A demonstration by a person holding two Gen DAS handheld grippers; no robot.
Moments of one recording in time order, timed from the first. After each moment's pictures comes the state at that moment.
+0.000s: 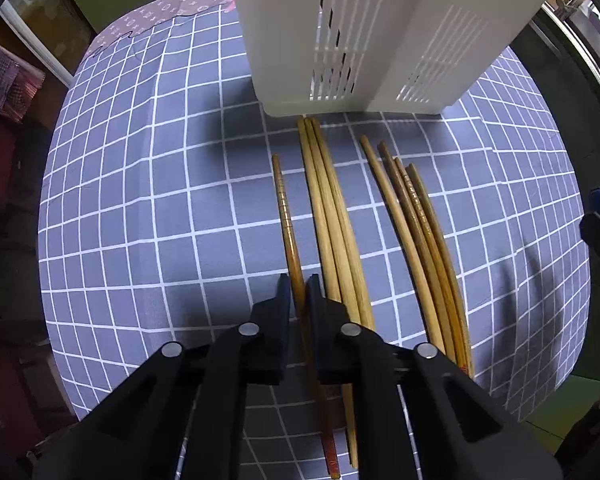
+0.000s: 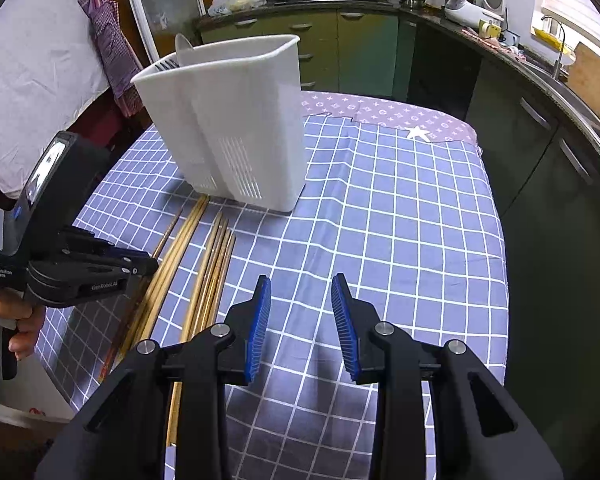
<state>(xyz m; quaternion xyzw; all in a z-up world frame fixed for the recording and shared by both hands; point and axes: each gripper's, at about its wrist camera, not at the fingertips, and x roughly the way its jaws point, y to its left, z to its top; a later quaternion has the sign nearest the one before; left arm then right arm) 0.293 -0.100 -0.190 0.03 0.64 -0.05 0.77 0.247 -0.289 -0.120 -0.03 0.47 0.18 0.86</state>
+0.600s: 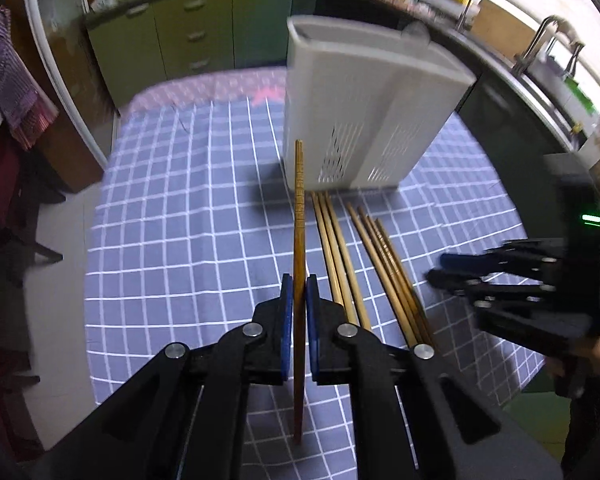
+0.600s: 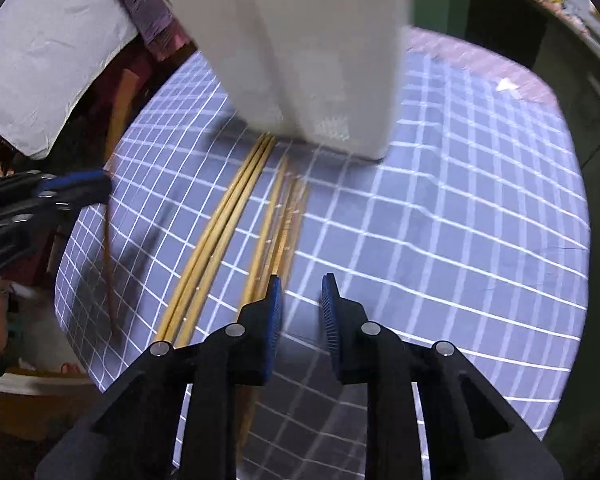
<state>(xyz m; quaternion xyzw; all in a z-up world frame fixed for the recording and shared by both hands) 0.237 -0.052 -0.103 -0.01 0.51 -0.09 0.85 0.277 -0.222 -0.165 -0.04 0.58 0.25 0.77</state>
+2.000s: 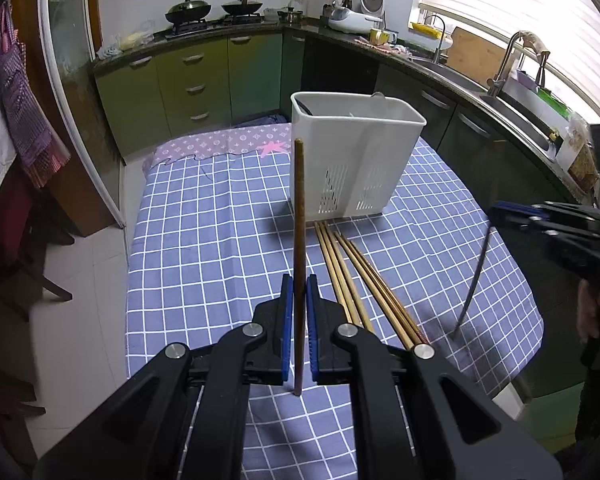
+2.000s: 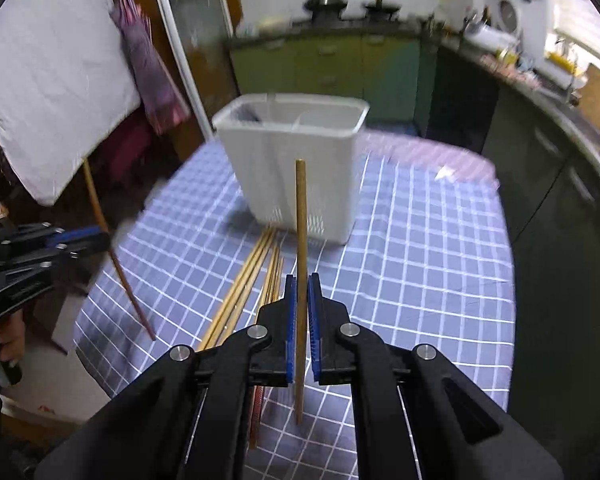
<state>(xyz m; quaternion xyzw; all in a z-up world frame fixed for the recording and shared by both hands) 0.182 -0.028 -0.059 0.01 0.43 -0.10 0.90 0.203 -0.264 -0.051 -0.01 0.41 0.21 0.89</state>
